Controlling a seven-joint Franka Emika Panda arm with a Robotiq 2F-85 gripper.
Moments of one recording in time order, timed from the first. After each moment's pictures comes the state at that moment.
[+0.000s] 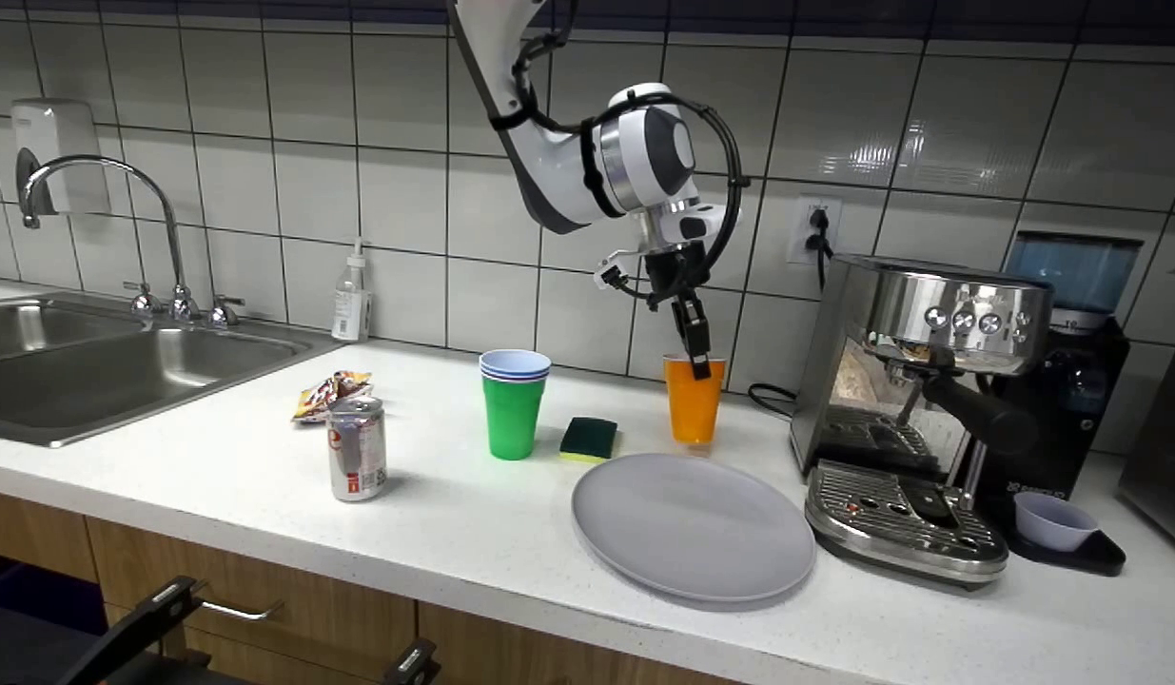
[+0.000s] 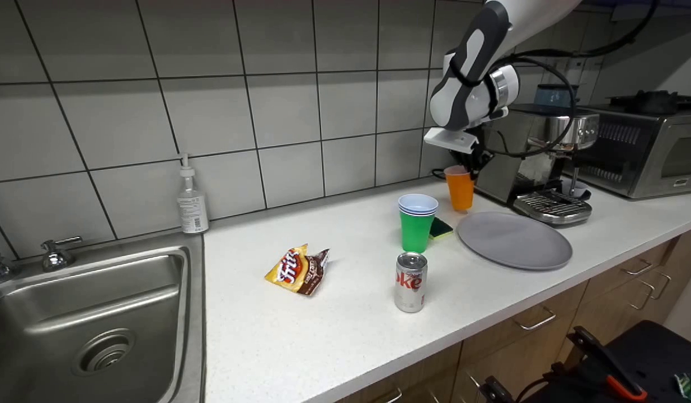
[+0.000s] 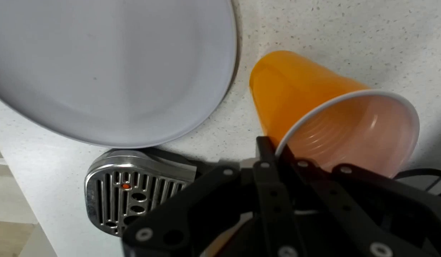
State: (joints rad) arm 0.01 0.57 -0.41 -1.83 -0.21 2.52 1.18
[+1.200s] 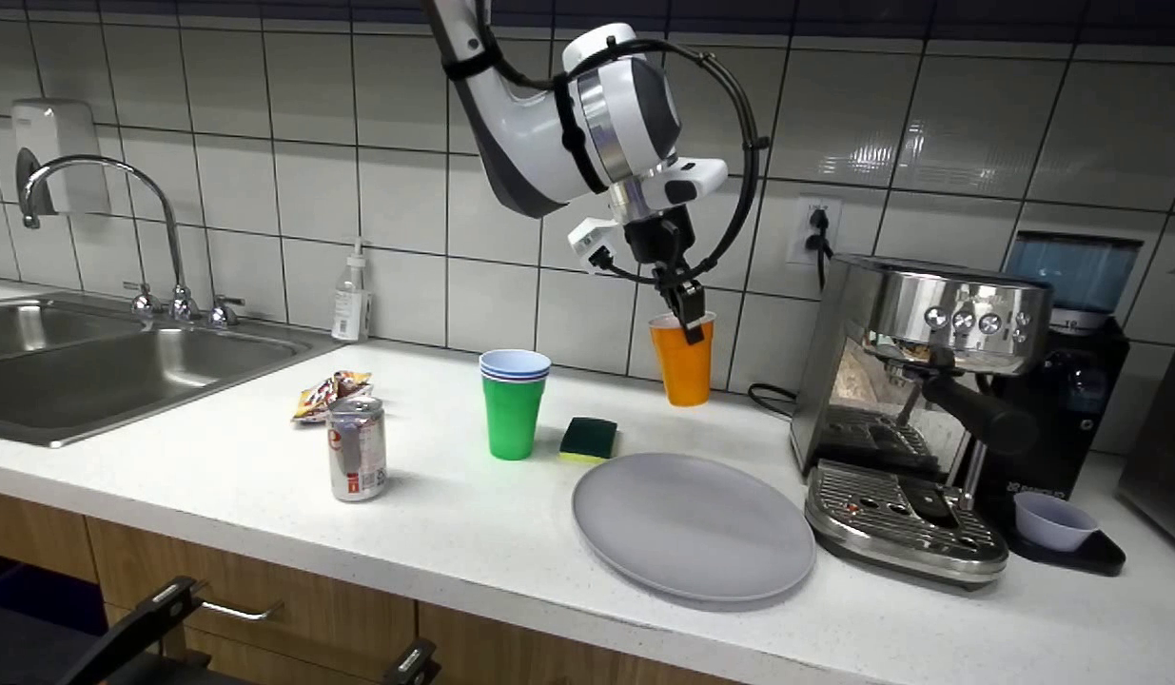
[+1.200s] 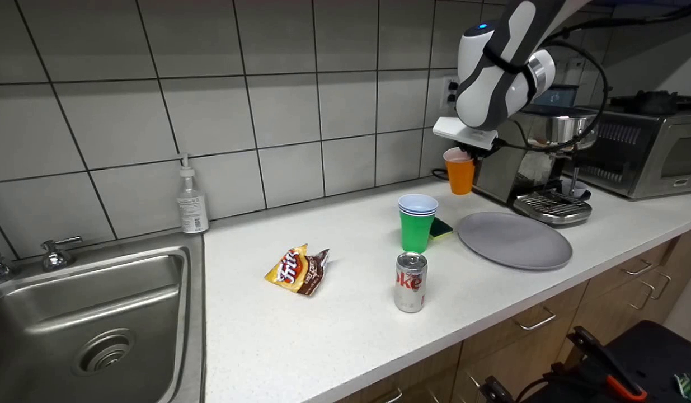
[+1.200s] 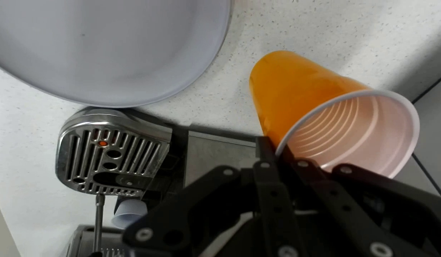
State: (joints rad) arm 0.10 0.35 -0.50 -2.11 -0.45 2.80 1.21
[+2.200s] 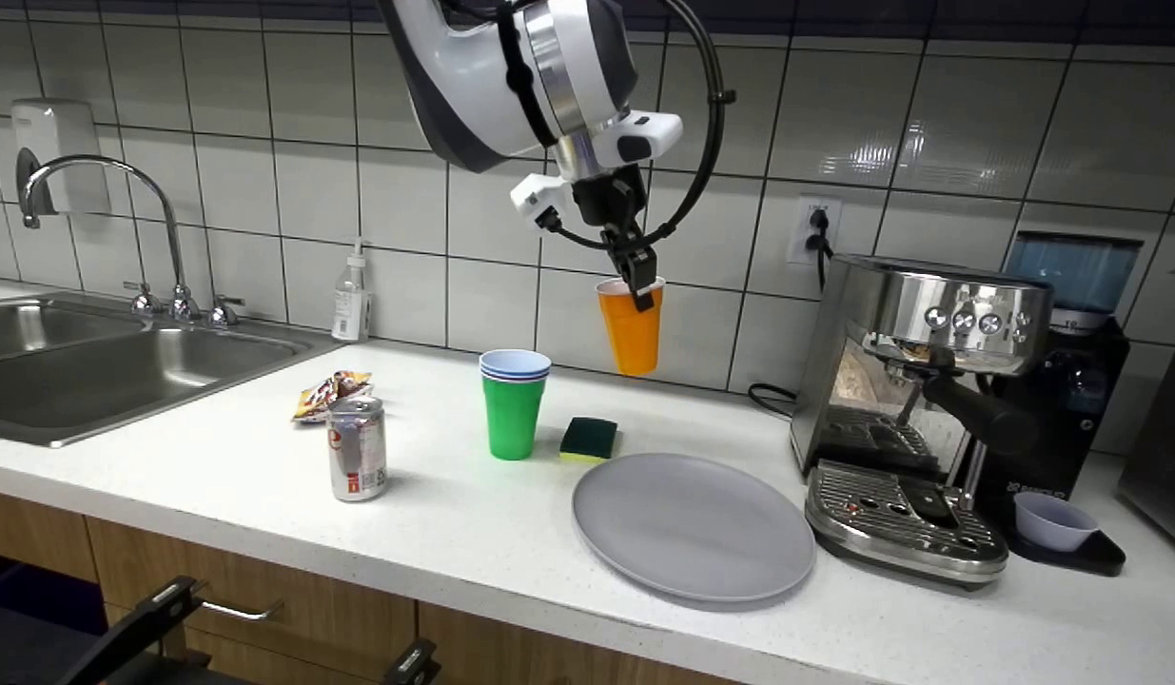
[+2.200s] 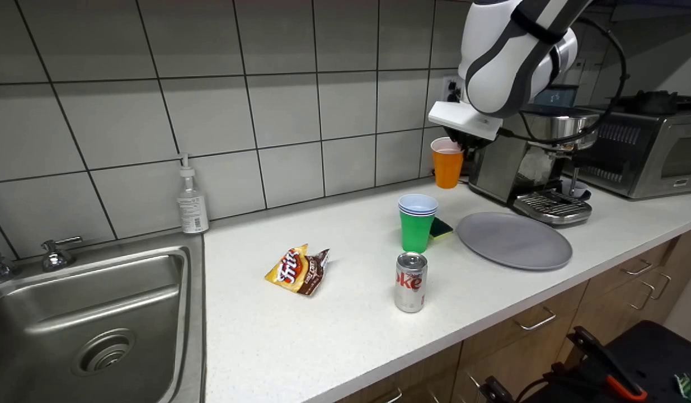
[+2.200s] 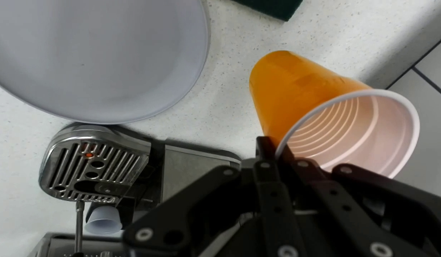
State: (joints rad) arm 0.19 0.13 -0.52 -2.30 -0.54 2.85 1.23
